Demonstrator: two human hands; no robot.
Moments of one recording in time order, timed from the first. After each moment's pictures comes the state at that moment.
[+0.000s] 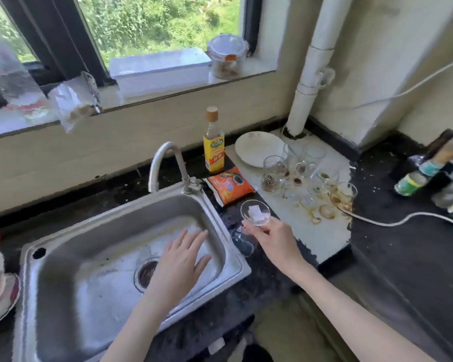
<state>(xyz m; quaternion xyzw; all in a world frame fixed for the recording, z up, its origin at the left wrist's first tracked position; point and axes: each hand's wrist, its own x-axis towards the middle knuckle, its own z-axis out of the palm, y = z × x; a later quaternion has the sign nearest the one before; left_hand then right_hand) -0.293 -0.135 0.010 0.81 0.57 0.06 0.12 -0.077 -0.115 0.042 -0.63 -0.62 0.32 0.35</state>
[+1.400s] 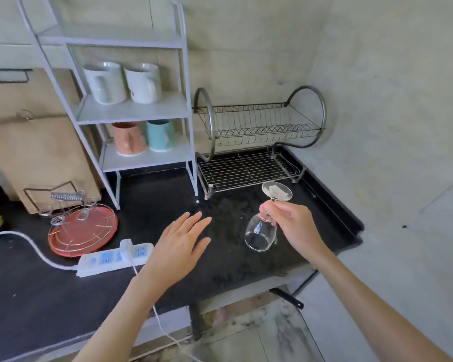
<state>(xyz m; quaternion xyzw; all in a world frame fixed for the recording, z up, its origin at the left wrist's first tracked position) 0.407 -0.530 0.073 0.98 -0.08 0.04 0.18 0.462 -0.764 0.119 -0.83 -0.08 0.00 0.55</state>
